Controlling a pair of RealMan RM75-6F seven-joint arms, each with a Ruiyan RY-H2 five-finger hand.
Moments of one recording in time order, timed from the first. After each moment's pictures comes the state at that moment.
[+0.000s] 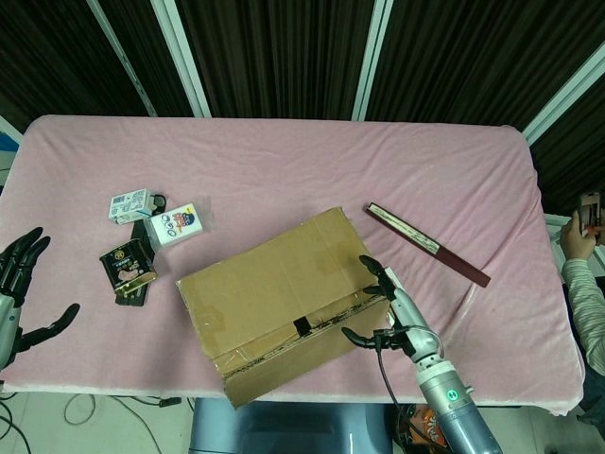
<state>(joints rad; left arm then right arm) -0.13 -0.99 -0.06 -1.84 1.69 1.68 -0.07 0.40 -1.30 0.21 -2.36 -1.04 1.23 0.06</state>
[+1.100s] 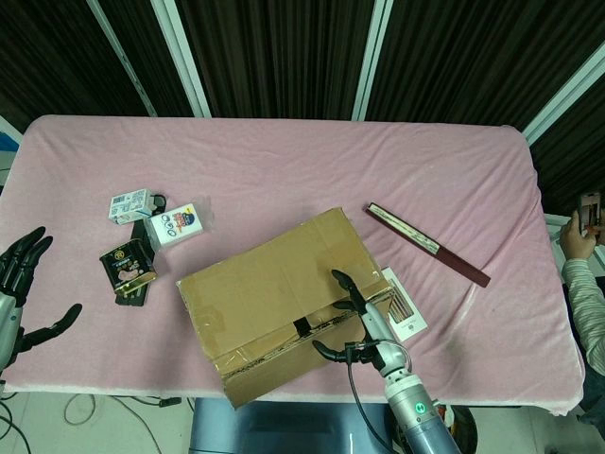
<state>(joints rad) -0.13 -0.99 -0.07 -1.85 1.70 1.67 -0.08 0.40 -1.53 0.18 -2.36 -1.03 1.30 -0.01</state>
